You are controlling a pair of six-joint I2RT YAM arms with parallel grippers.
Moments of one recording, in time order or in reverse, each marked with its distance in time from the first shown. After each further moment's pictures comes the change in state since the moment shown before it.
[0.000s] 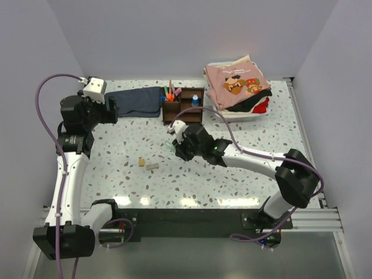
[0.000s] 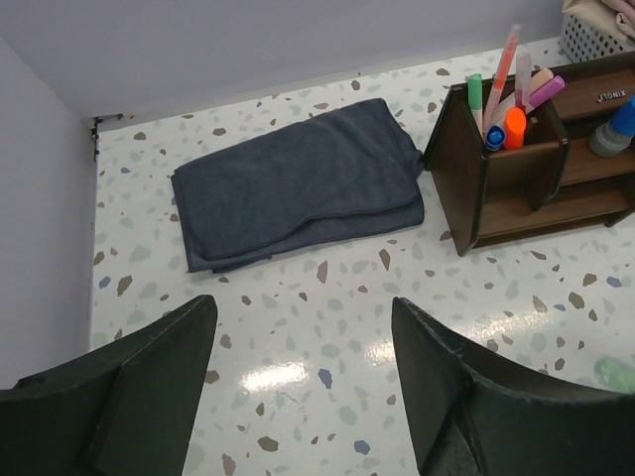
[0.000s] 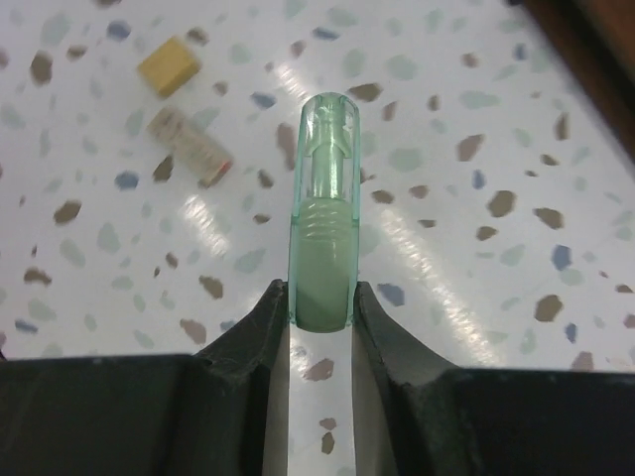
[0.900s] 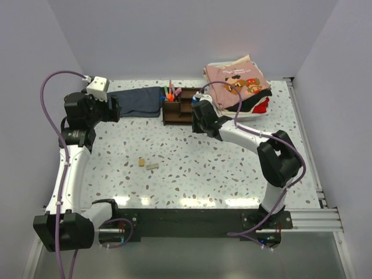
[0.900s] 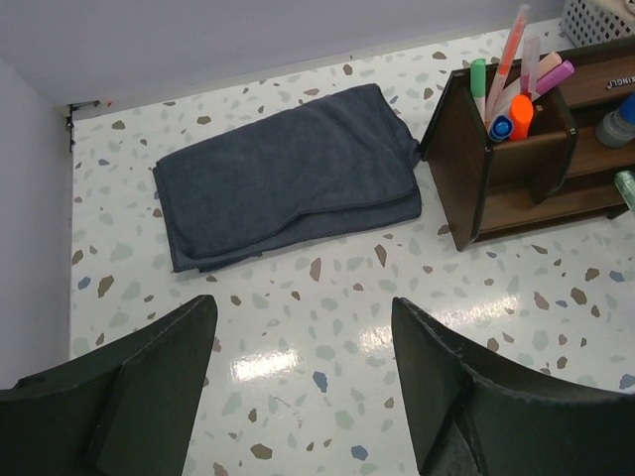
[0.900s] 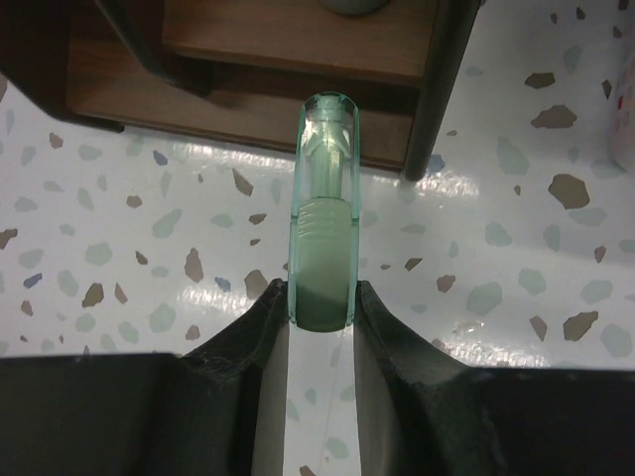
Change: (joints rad) left arm 0.000 0.077 0.000 0.032 0.024 -0.001; right arm -0.264 0.241 0.258 -0.119 0.312 0.476
